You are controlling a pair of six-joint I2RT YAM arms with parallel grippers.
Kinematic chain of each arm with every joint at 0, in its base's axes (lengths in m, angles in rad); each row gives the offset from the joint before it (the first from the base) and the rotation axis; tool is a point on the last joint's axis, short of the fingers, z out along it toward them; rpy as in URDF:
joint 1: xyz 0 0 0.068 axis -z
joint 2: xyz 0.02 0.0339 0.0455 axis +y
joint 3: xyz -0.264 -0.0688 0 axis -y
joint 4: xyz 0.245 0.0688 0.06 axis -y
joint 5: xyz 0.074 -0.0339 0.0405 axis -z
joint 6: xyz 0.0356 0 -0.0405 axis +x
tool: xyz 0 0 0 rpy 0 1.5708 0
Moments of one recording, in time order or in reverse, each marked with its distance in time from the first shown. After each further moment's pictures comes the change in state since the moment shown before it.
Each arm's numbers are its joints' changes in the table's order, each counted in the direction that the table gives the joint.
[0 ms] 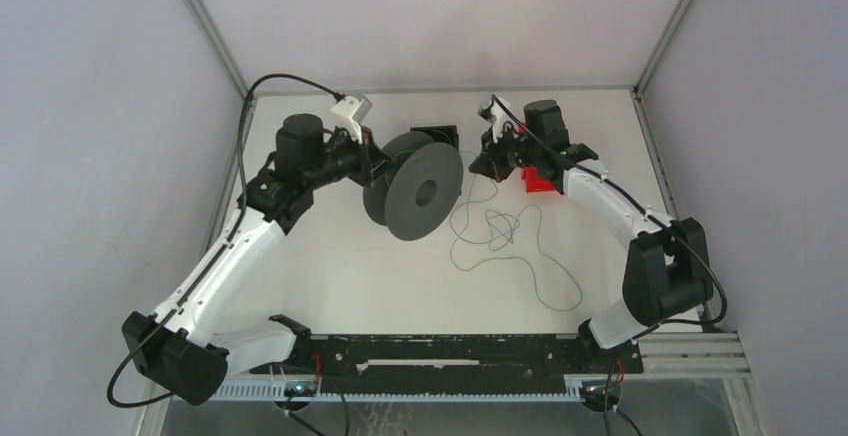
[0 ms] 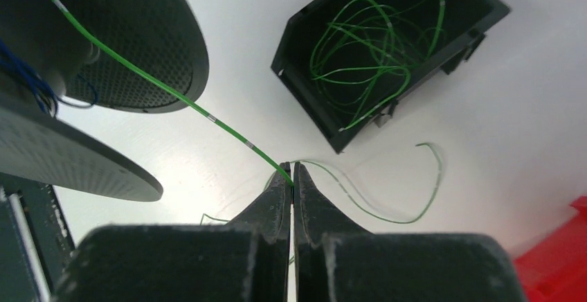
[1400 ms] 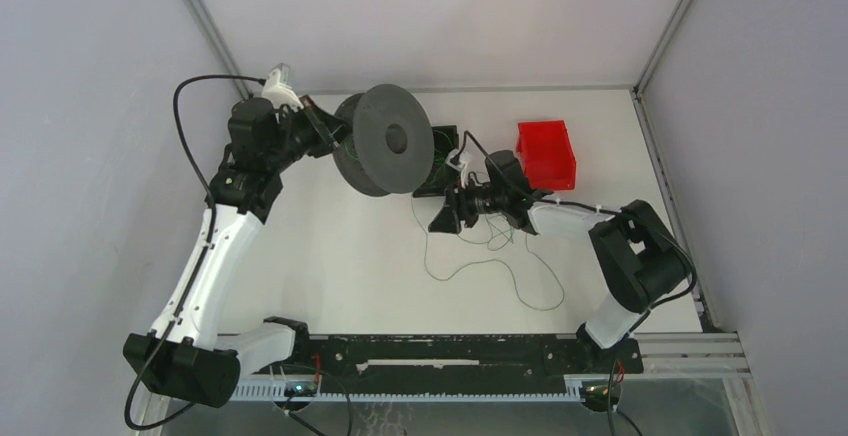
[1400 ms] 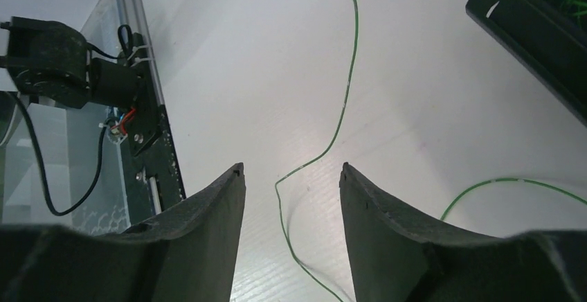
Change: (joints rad) left arm -0.251 -0.019 0.083 0.006 -0.060 -0.443; right arm -0.195 0.101 -0.324 0.471 -0.167 0.425
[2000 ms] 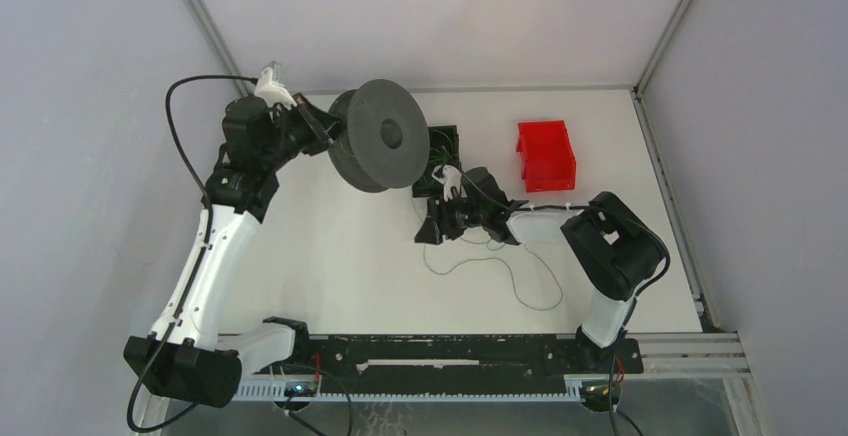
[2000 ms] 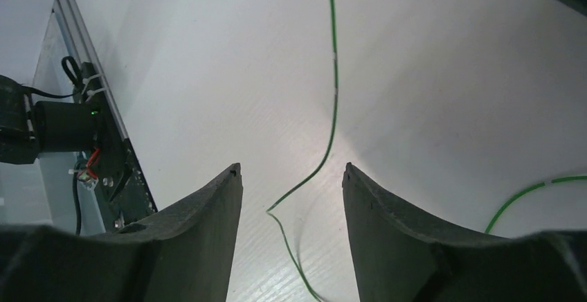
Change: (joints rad) left arm -0.029 -0.003 0.011 0.000 -0.005 -0.016; right arm -0.136 0.116 -0.007 0.082 0.247 0.167
